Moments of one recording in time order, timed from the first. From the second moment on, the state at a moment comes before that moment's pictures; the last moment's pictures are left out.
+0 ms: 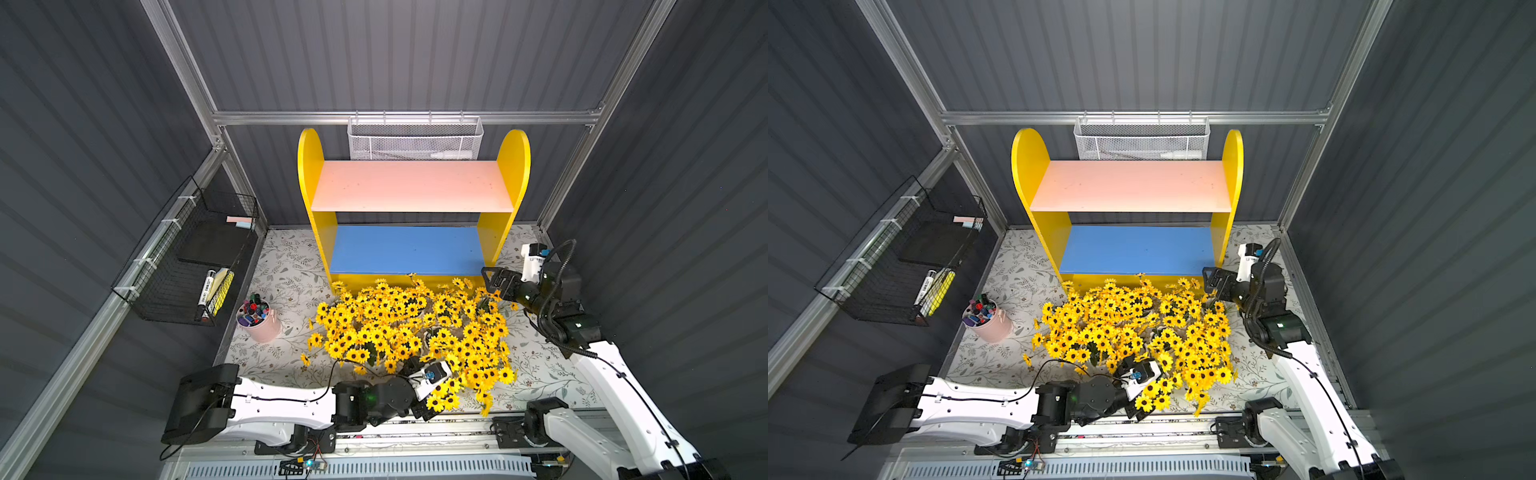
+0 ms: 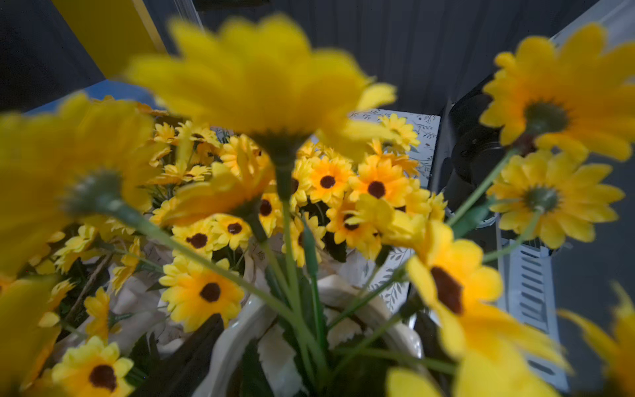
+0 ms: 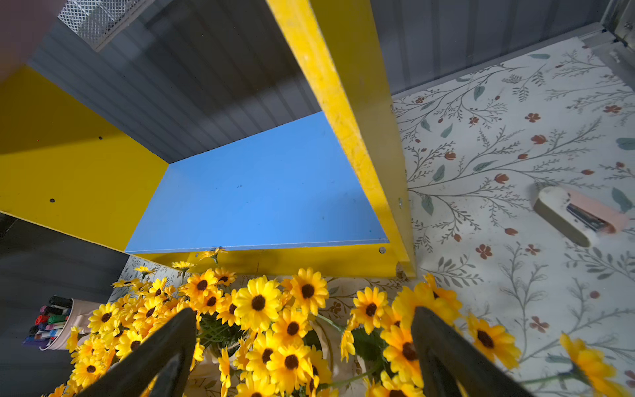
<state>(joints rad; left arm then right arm) -1.47 1.21 0.51 0.33 -0.39 -0.06 0.16 0.92 0.84 -0.34 -0.19 0.44</state>
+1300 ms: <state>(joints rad) -1.39 1.58 0.47 0.72 -0.46 -0.20 0.16 0.87 0.83 -0.35 -0.19 0.42</state>
